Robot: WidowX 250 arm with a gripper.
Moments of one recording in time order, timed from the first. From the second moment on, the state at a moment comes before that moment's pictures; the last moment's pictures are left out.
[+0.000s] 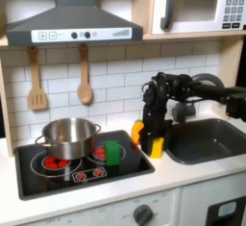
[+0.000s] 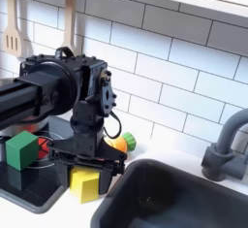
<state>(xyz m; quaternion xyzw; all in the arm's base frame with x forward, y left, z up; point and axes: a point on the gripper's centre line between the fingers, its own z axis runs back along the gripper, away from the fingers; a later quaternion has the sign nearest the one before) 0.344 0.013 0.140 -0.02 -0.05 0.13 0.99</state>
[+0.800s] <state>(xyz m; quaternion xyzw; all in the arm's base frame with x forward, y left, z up) 0.340 0.013 0.153 -0.03 -0.06 0.14 0.99</state>
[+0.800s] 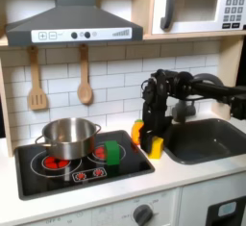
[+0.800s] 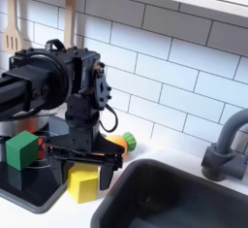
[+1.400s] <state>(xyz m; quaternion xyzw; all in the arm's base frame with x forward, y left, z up) 0.345 0.008 0.188 -0.05 -0.07 0.14 0.99</state>
